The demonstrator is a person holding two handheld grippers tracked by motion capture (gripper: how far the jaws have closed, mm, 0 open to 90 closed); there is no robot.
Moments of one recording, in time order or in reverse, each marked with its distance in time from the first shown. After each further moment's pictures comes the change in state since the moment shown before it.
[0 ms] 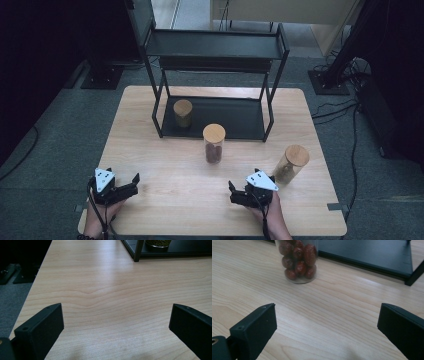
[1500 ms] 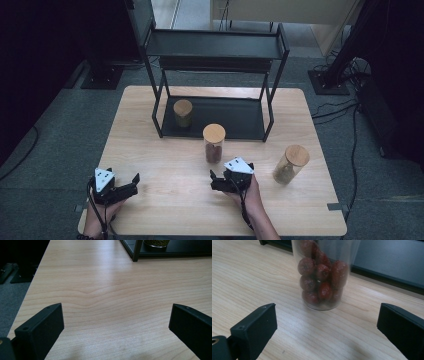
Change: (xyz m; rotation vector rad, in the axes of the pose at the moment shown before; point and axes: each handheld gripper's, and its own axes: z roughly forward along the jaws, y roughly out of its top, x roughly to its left) left arm 0.001 0.000 0.000 0.001 -0.016 -0.006; right arm 0.031 0.027 0.056 0.016 0.040 -0.009
